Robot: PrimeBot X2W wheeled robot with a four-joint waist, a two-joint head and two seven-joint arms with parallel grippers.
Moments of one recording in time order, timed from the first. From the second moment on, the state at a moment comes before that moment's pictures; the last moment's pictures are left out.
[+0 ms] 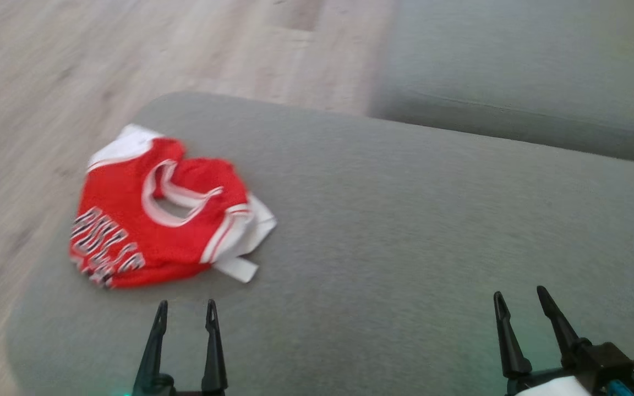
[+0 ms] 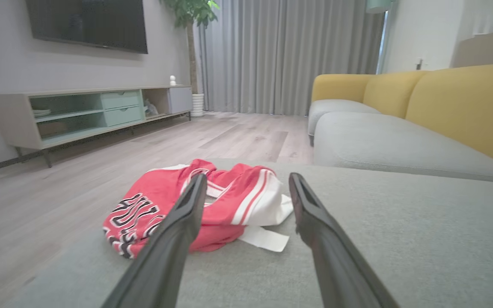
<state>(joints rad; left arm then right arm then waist) 0.21 0.05 -0.26 0.05 -0.08 0.20 -0.26 0.20 -0.04 0.03 0.16 0.06 0.13 -0.25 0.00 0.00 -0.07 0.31</state>
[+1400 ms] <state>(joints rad) -1.04 0.15 -0.06 1.03 -0.11 0.14 0.08 -0.02 -0.50 -0.11 -0.16 0.05 0.13 -0.27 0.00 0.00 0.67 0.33</state>
